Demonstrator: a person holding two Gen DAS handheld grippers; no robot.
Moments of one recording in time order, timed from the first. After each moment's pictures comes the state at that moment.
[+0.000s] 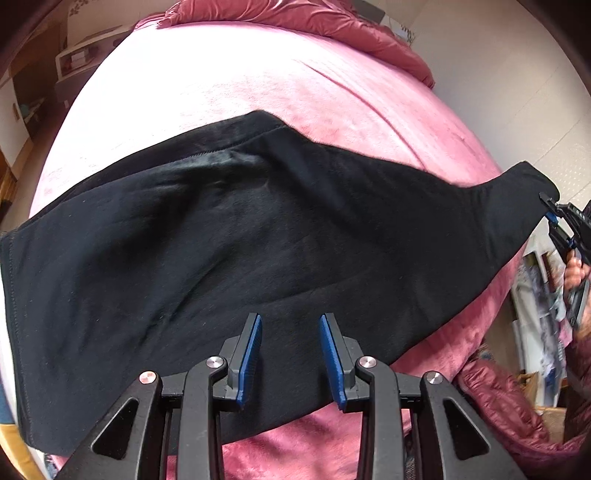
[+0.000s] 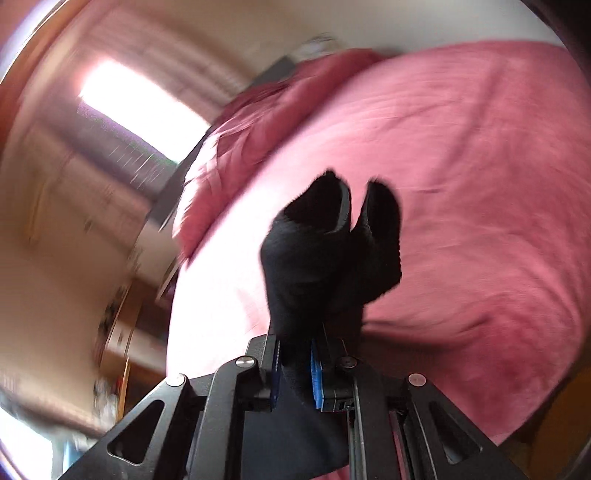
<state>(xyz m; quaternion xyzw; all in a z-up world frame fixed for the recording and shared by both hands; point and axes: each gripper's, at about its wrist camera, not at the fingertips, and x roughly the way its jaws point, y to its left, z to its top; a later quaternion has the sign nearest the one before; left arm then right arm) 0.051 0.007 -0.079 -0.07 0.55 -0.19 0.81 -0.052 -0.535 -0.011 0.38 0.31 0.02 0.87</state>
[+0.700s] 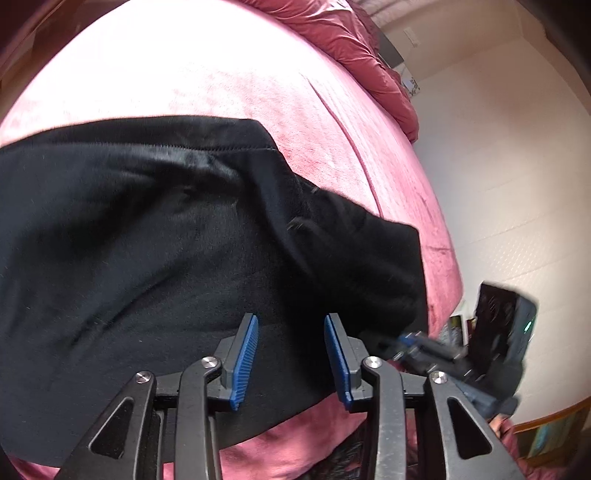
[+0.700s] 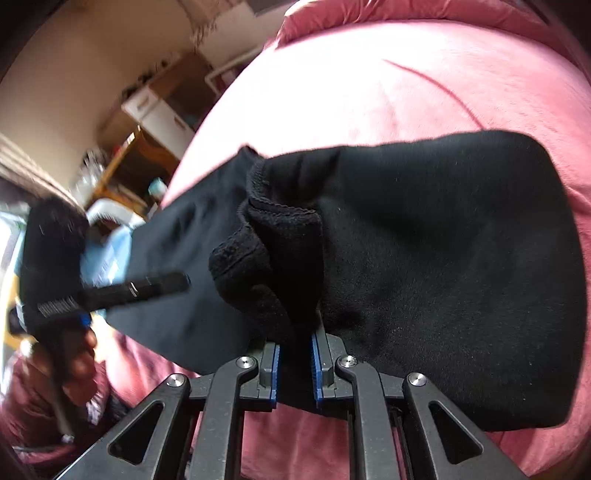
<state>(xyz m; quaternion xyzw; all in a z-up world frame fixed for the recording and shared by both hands) 0.084 0.027 -0.094 -0.27 0.55 -0.24 0.76 0.005 -0.231 -0.105 0.10 0.54 0.20 0.81</state>
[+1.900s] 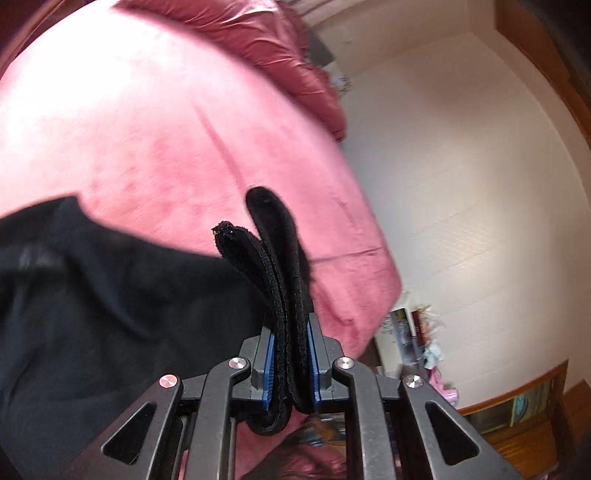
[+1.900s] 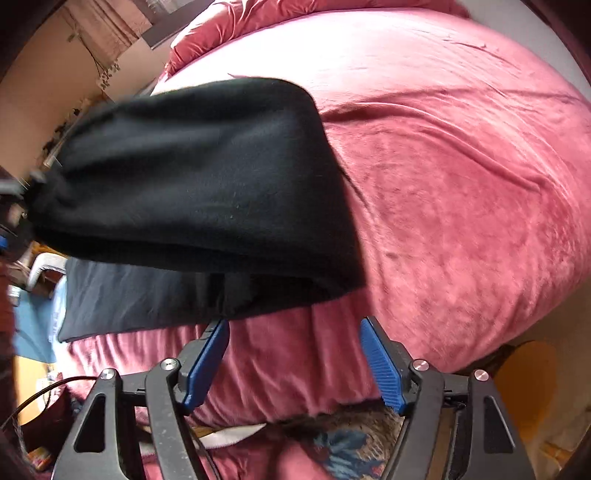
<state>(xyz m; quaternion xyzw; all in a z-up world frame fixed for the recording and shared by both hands) 0.141 -0.077 -0.022 -0.28 0.49 -0.36 0.74 -0.073 -0.364 -0.108 0.15 0.55 0.02 0.82</state>
